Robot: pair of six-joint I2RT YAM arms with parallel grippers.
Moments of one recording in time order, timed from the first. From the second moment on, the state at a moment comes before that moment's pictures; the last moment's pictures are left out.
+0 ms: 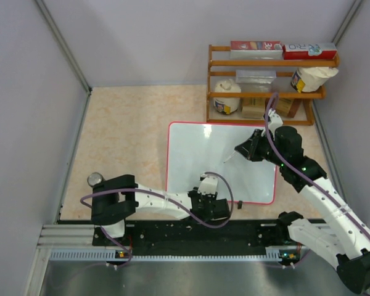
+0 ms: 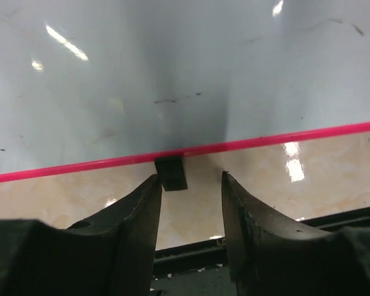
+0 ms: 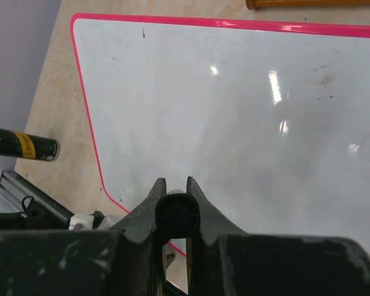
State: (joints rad) left arm -1.43 1.74 1.00 -0.56 -0.60 -1.13; right arm 0.42 0.86 0.81 -0.39 -0.20 0.51
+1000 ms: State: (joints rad) left arm -1.50 1.79 1.05 -0.39 -0.45 -0.83; right arm 0.41 0.82 0.81 -0.40 -0.16 0.50
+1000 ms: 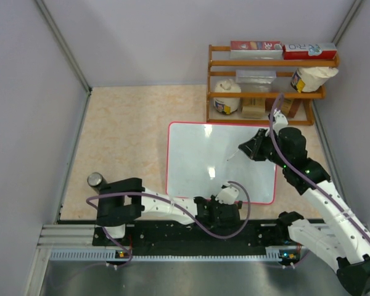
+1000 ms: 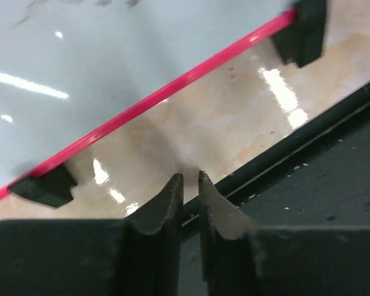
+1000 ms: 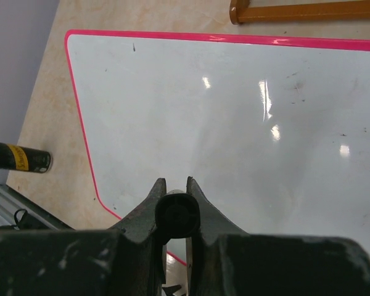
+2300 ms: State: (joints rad) left arm -1.53 1.83 1.10 -0.17 -0.49 -0.47; right arm 0.40 0.77 0.96 -0.49 -0.08 0.49
